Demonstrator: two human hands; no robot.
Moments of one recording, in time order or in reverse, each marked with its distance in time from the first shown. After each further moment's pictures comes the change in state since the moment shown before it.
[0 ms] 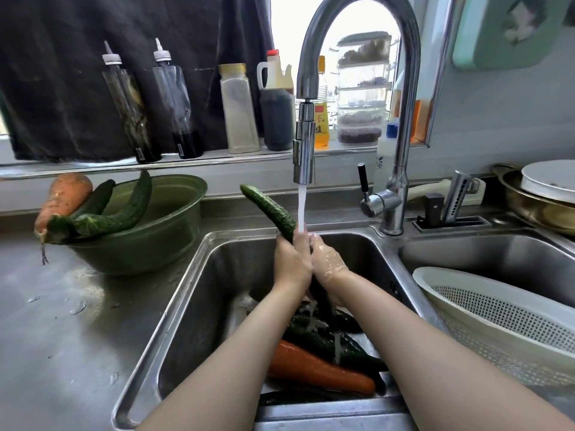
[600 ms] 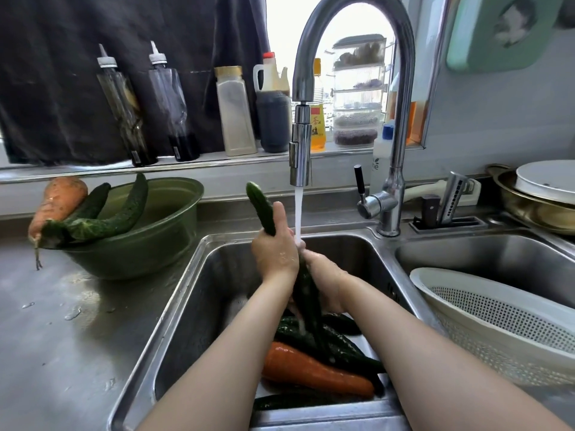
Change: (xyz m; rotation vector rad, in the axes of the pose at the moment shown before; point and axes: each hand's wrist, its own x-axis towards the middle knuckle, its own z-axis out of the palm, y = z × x) left_hand -0.002 0.024 -0.007 -0.185 0.177 0.027; right_hand -0.002 0.016 -0.007 0.142 -0.413 0.211
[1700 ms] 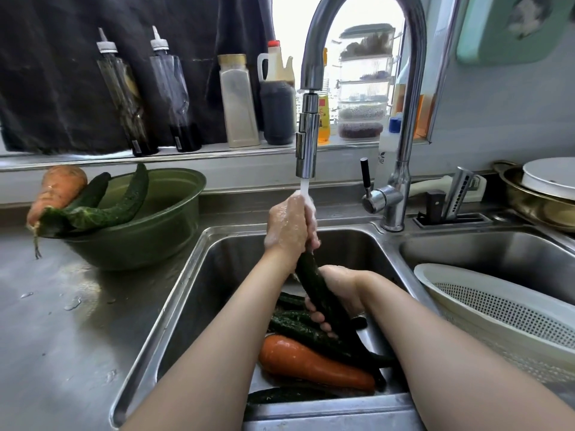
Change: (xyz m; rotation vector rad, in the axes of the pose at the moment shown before) left_hand 0.002 0.033 -0.001 -0.001 -0.412 0.032; right_hand 0.009 0.014 -0.029 -0.316 -0.230 0.360
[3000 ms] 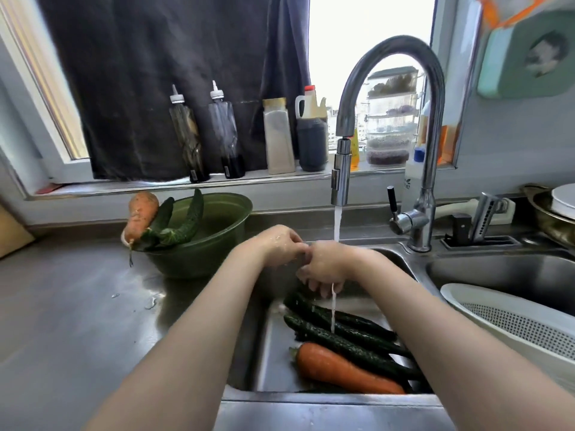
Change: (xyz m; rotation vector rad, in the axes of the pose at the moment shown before) left_hand 0.005 0.070 -0.094 1.149 -0.371 -0.179; right_hand -0.075 -0.099 0.075 -0.835 0.473 -0.352
